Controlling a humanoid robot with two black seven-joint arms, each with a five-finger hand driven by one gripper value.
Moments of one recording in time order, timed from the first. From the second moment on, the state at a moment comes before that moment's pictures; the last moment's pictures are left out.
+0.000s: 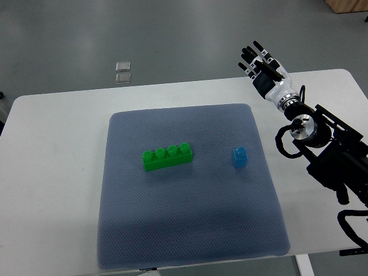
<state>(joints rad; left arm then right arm) -0.01 0.00 -0.10 -0.15 0.07 -0.01 0.03 0.77 -0.10 0.94 0.62 -0.10 0.17 0.24</state>
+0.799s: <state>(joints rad) -0.01 0.00 -0.10 -0.14 0.07 0.00 0.02 0.77 -0.10 0.94 0.61 -0.10 0.17 0.25</state>
